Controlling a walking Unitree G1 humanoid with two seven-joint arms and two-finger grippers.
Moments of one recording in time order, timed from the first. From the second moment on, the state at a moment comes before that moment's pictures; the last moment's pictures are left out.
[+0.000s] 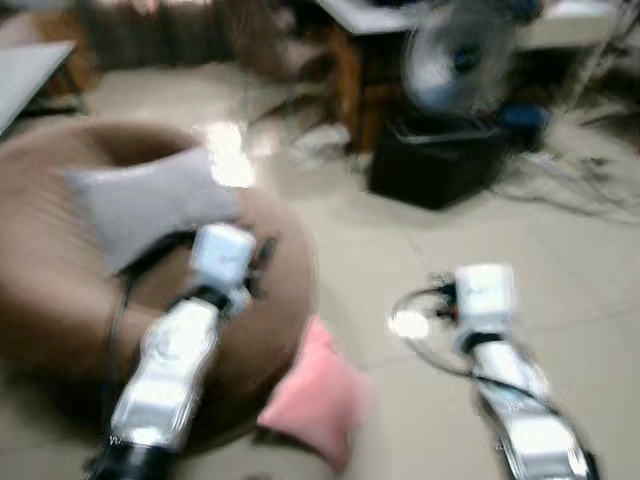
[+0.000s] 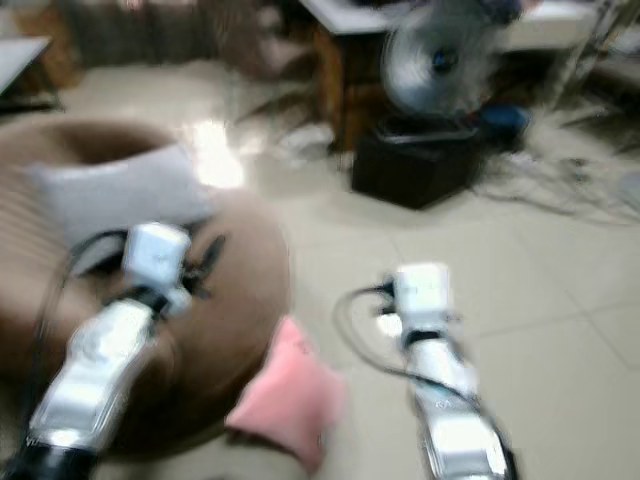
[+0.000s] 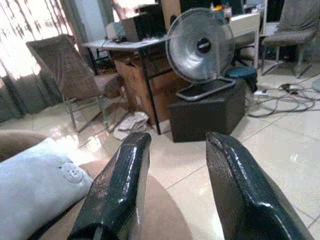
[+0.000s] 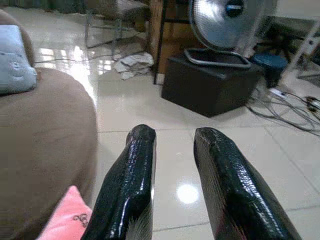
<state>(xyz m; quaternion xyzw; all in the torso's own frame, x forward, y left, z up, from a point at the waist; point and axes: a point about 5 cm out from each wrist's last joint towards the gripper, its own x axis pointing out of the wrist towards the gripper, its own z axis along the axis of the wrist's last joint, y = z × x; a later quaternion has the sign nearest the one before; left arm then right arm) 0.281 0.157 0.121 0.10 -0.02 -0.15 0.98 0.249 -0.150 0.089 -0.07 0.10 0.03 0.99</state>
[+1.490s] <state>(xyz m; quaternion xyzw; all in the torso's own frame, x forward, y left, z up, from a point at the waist) 0.272 0.151 0.107 0.05 0.01 -0.18 0.98 0.238 -0.155 0.079 -0.06 0.11 0.06 0.99</state>
